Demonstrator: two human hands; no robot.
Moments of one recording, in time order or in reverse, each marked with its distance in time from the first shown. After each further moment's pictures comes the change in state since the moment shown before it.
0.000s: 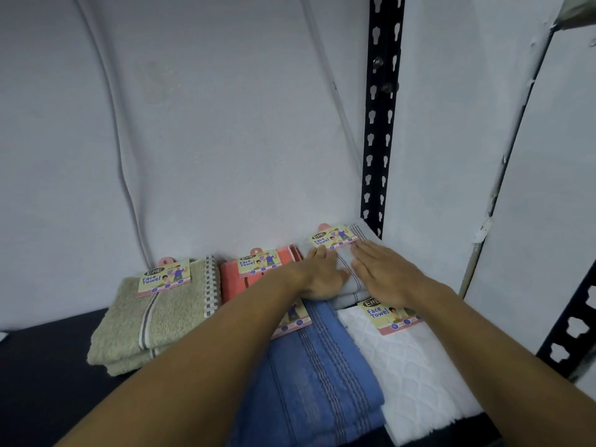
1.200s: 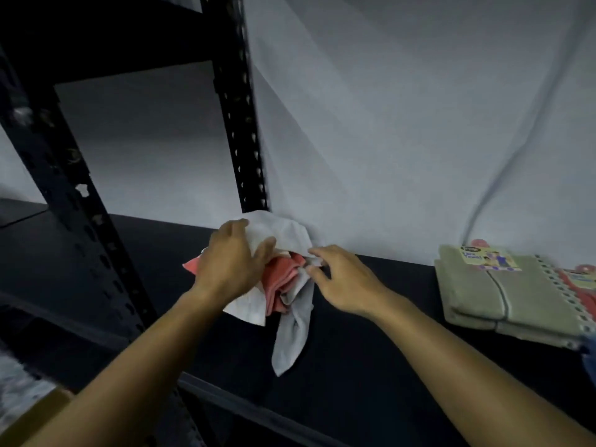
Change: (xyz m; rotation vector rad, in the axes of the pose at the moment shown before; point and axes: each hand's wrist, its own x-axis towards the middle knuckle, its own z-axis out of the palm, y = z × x) left_hand -0.447 -0.345 0.018 -0.150 0.906 -0.905; right_hand -0.005 -0.521 0.043 0.505 -0.069 -0.670
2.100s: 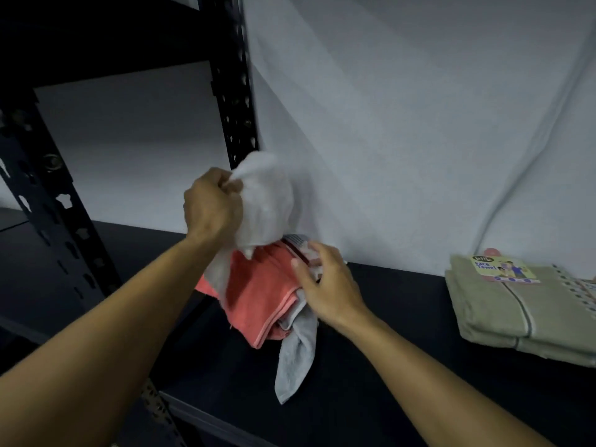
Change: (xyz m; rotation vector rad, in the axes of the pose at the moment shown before) left_hand 0.087 0.002 -0.030 -0.441 0.403 -0.098; right_hand 0.030 -0.008 0.042 0.314 0.286 0.052
